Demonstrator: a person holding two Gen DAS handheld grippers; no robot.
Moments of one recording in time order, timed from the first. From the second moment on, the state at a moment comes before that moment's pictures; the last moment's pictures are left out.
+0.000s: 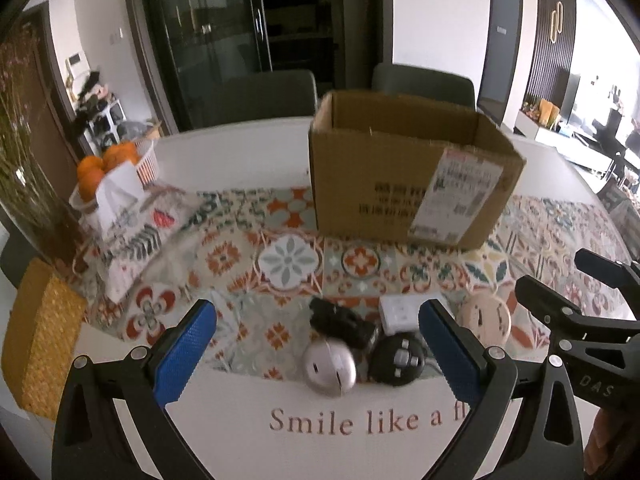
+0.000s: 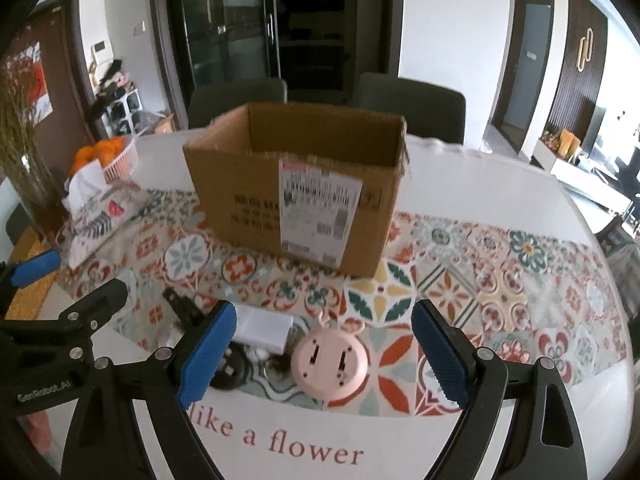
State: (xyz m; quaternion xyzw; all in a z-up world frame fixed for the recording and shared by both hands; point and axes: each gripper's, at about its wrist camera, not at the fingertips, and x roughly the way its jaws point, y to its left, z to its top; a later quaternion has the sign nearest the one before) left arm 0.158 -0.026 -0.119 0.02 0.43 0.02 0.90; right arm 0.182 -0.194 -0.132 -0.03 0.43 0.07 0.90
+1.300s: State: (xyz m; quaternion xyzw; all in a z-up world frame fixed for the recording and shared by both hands) left arm 0.178 -0.030 -0.213 0.03 0.53 0.06 0.85; right arm 0.213 -0.200 -0.260 0.00 0.54 0.09 0.84
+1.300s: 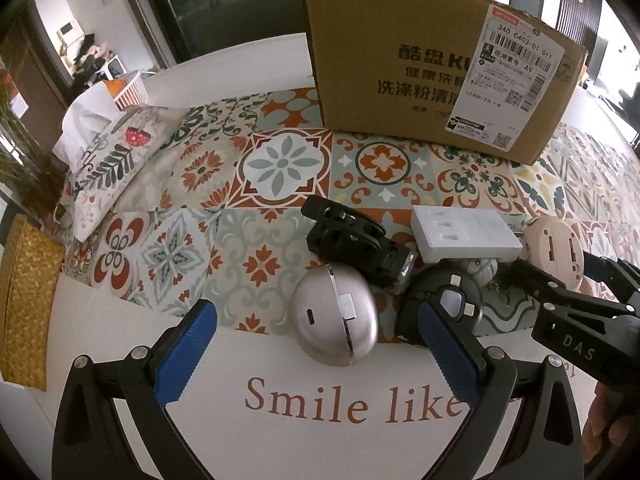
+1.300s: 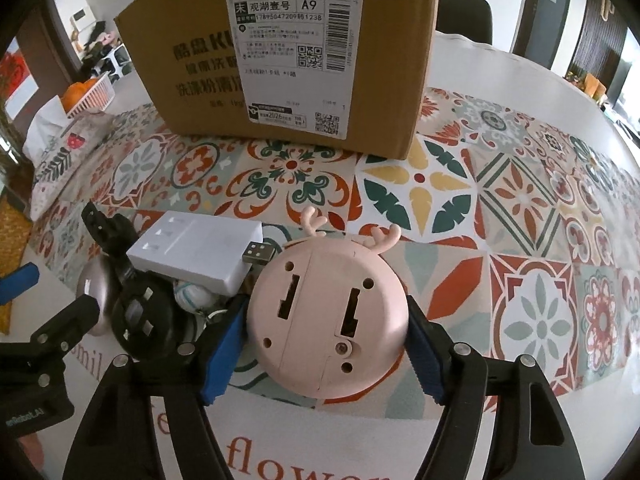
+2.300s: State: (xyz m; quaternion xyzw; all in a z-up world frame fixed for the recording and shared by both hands) left arm 0.161 -0.077 -0.230 0.01 0.54 -0.11 0.83; right arm 0.150 -0.241 -0.229 0.05 0.52 0.03 0.85
